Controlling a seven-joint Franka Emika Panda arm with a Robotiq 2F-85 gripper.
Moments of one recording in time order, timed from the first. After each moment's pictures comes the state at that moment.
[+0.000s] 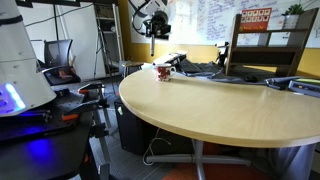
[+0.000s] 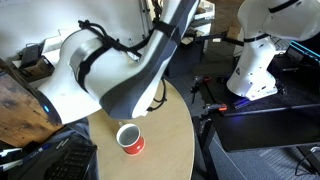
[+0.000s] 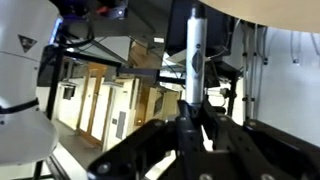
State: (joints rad) arm 0.39 0.55 0.03 -1.70 -0.60 1.24 2.48
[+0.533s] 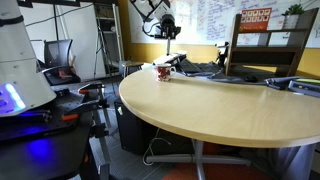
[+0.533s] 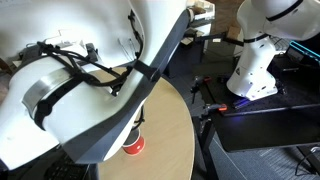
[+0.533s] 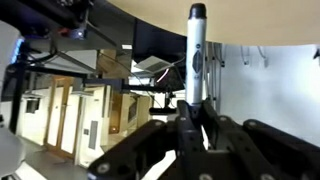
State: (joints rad) arm 0.45 0.78 0.04 -1.33 -0.71 1.22 2.41
